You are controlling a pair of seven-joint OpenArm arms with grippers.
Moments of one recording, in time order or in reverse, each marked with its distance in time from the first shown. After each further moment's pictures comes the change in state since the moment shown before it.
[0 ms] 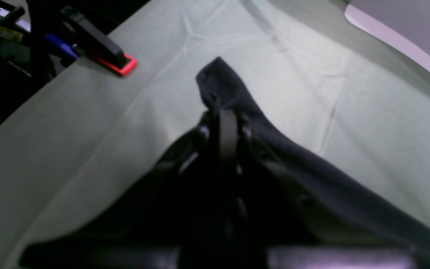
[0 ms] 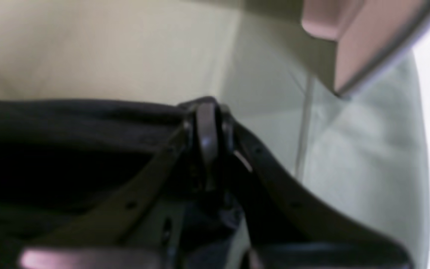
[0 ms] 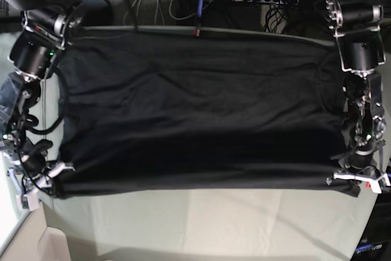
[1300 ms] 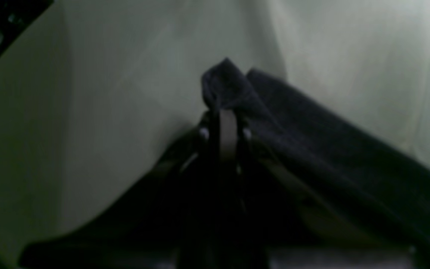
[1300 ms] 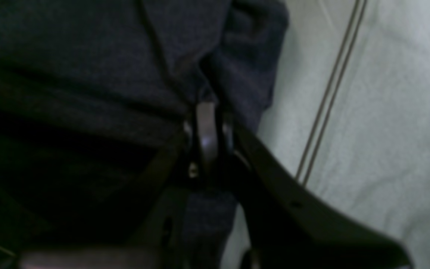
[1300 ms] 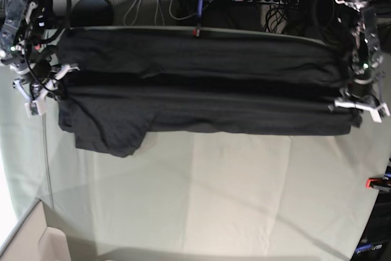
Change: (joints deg) left arm 23.7 2.0 -6.4 10.3 0.0 -0.2 -0.3; right arm -30.6 0.6 1.0 11.4 5.4 0.0 -2.4
